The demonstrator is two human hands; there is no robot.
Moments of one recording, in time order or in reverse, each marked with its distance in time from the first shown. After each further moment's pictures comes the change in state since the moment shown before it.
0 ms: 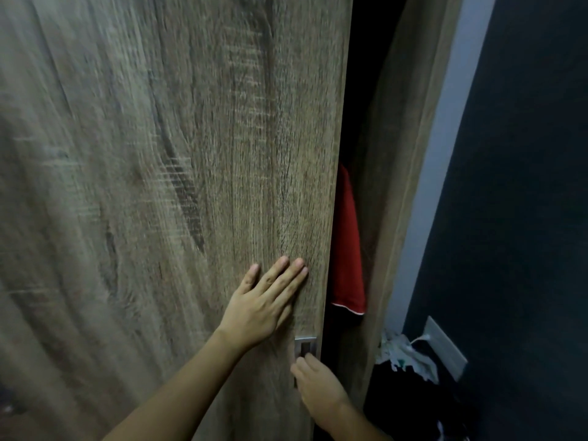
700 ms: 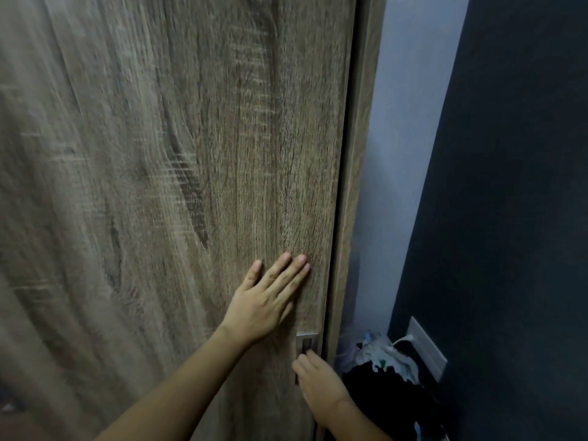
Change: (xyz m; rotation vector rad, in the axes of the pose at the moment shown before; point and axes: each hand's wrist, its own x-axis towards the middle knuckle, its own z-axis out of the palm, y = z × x) left_hand 0.045 0.064 0.017 0.000 -0.026 -0.001; right_hand -0.057 0.043 0.030 0.088 -0.069 0.029
